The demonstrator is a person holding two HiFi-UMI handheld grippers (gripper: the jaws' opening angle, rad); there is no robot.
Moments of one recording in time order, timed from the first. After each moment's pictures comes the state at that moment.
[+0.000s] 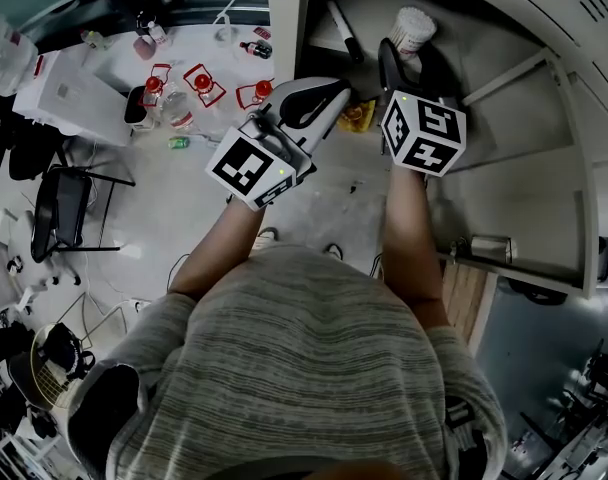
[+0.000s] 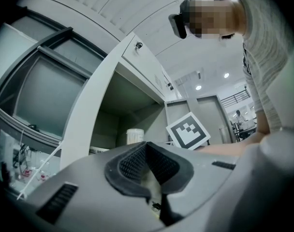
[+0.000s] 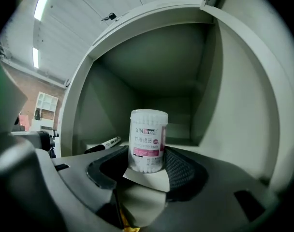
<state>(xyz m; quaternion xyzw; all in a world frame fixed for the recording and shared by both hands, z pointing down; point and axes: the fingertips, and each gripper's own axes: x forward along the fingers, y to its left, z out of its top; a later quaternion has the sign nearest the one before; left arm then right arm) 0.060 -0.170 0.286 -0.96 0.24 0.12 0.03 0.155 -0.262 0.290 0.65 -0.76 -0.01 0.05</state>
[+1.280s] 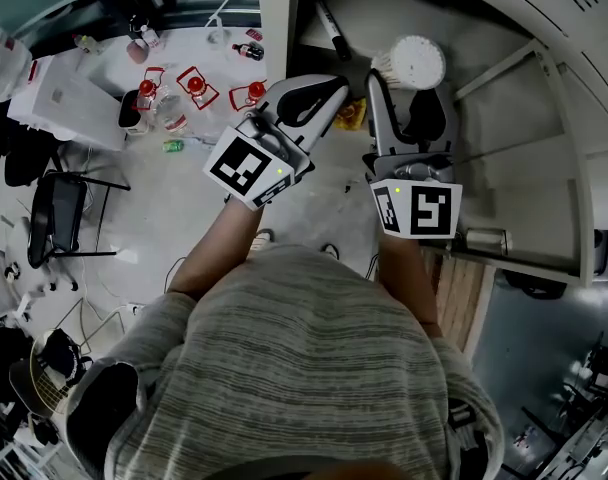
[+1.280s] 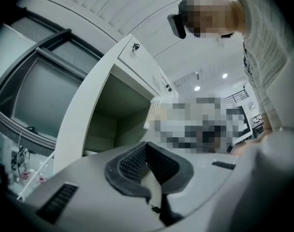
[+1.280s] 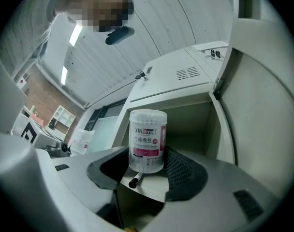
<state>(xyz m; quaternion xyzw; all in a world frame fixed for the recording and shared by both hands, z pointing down) 0.066 -0.165 0.278 -0.96 0.23 0.12 0.04 0.113 -0.157 0.222 0.57 -0.80 -0.18 -0.08</state>
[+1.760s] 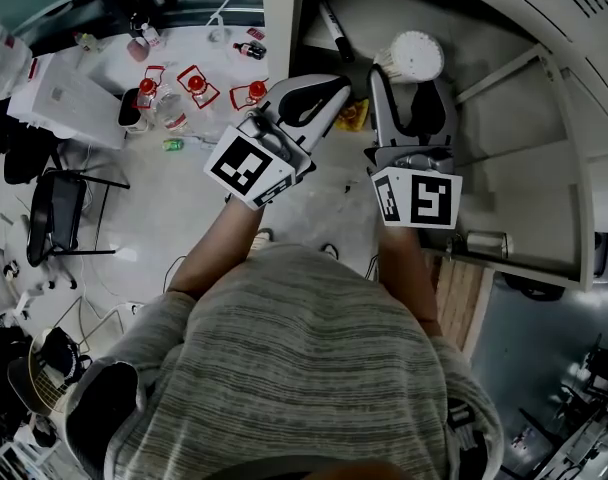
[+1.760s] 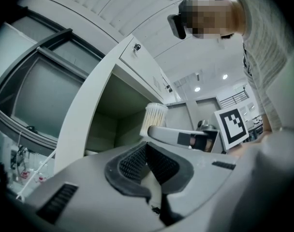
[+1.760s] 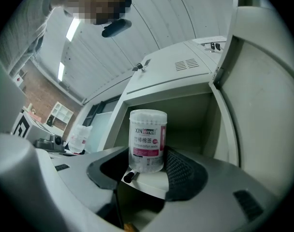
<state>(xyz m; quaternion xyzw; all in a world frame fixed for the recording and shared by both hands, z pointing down) 0.066 -0.167 0.277 -0.96 0.23 0.13 0.04 0.118 -0.174 0.232 0.59 -0.79 -0.17 -0.06</state>
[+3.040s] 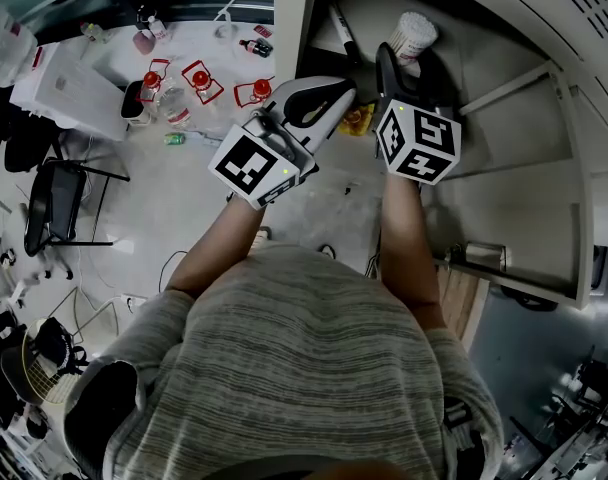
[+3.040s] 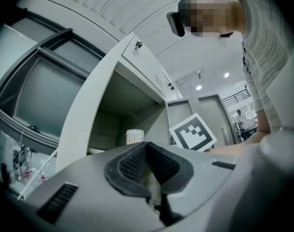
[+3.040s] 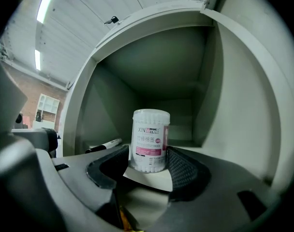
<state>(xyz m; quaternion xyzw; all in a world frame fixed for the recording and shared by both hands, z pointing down) 0.065 -0.174 0.283 -0.96 0.24 0.12 0.04 0.149 -0.261 0.290 0.64 -0.77 -0.02 0.03</state>
